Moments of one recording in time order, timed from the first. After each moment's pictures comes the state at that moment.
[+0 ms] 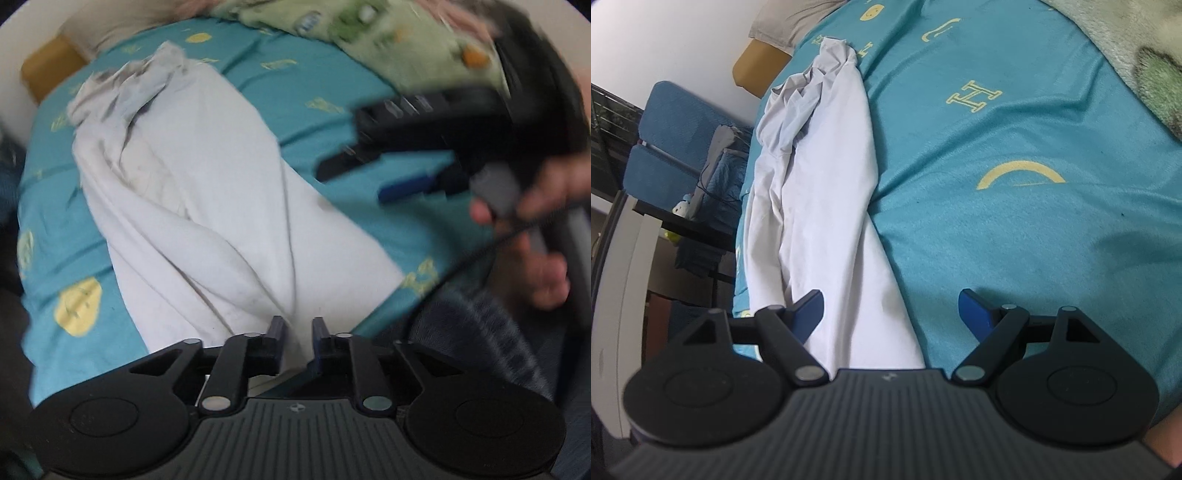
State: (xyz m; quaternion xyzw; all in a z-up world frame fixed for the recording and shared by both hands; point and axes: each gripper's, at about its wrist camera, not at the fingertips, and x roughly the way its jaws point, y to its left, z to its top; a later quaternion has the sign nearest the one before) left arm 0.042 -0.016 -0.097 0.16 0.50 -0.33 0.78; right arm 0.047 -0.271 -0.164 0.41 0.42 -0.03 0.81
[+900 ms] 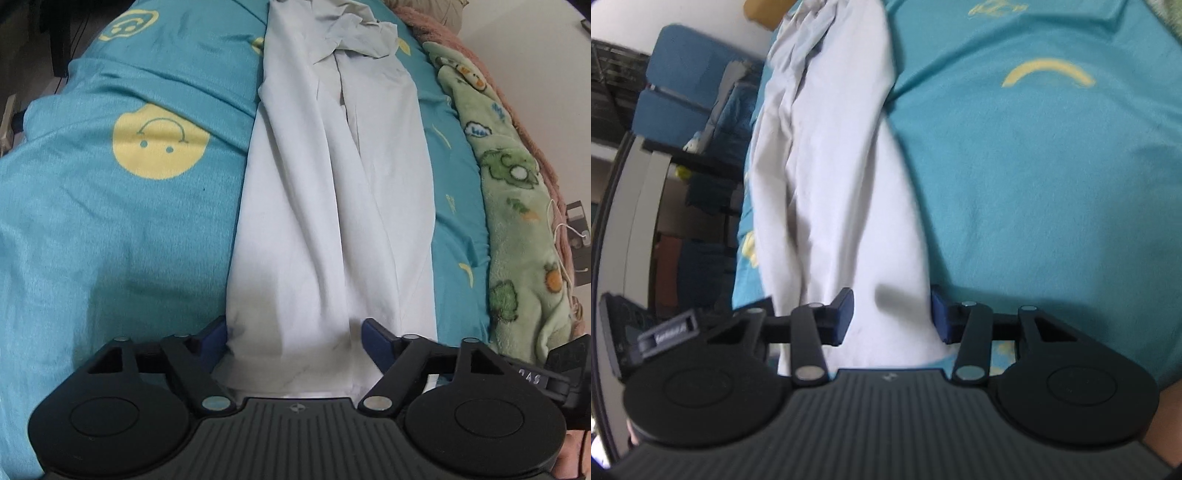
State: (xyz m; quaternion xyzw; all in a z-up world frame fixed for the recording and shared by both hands) left arm 0.126 0.073 -0.160 -0.16 0.61 -0.20 0.75; right arm 0.035 -0.240 -0.185 0.40 0.50 0.05 0.76
